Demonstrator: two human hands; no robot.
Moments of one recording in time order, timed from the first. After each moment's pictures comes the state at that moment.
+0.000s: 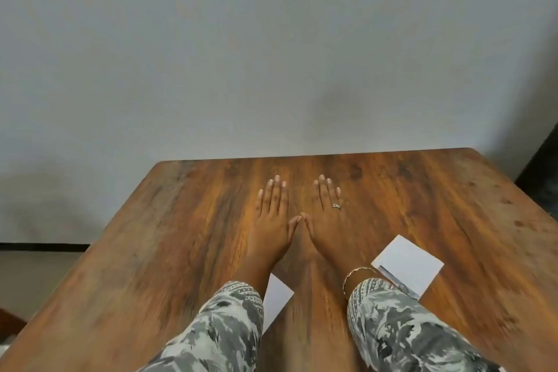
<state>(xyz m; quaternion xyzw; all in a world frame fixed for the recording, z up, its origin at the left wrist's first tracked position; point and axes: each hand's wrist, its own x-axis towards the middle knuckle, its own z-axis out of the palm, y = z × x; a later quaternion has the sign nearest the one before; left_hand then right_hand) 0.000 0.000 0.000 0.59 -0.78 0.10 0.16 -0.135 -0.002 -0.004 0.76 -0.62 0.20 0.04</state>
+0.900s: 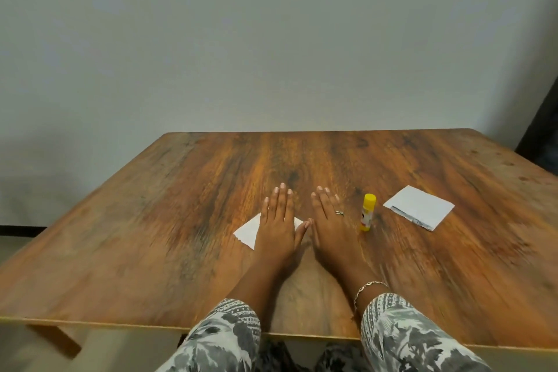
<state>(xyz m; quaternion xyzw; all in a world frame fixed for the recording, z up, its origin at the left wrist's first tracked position) 0.023 0.106 -0.137 0.59 -0.77 0.02 0.25 -0.102 0.106 -0.134 0.76 -0.55 0.32 0.13</state>
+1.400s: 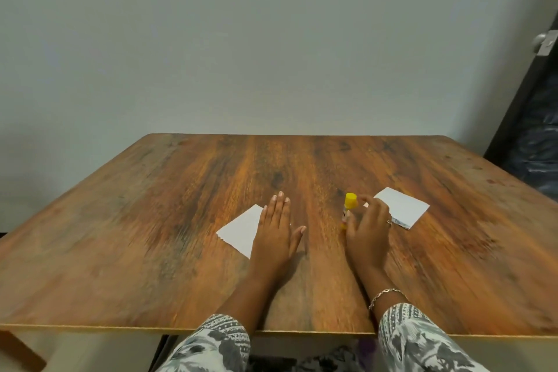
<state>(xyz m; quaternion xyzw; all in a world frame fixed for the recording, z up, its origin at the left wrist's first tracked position) 0.000 0.114 -0.154 0.56 -0.75 -0.02 0.35 -0.168 0.112 -0.138 0.53 -0.66 0.53 0.05</state>
